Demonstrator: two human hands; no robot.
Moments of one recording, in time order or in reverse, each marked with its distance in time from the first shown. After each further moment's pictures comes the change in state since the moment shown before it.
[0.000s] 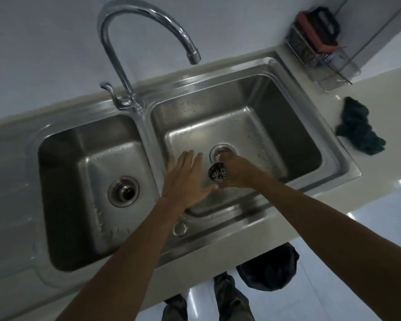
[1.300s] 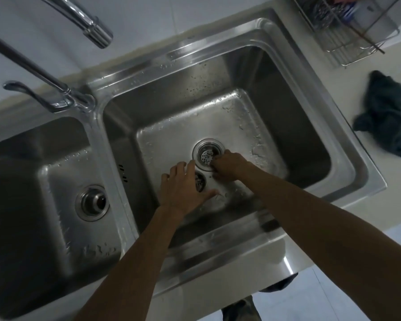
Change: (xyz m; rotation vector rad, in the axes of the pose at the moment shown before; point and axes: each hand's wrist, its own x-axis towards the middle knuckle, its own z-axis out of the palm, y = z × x) left_hand 0.082 0.044 0.083 -0.021 -0.145 -0.159; right_hand 0.092 0.105 0.046 -0.361 -0.291 -0.072
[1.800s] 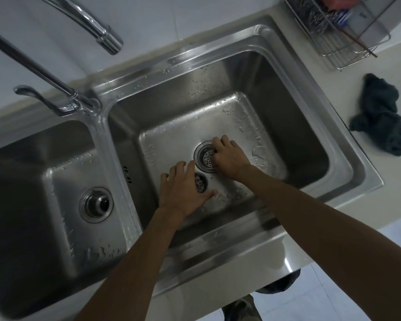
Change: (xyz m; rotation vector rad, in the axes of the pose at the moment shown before) left_hand -0.008 -0.003 -0.011 0.001 0.047 0.018; right_hand -0.014 -0.008 -0.017 -0.099 0.369 0.029
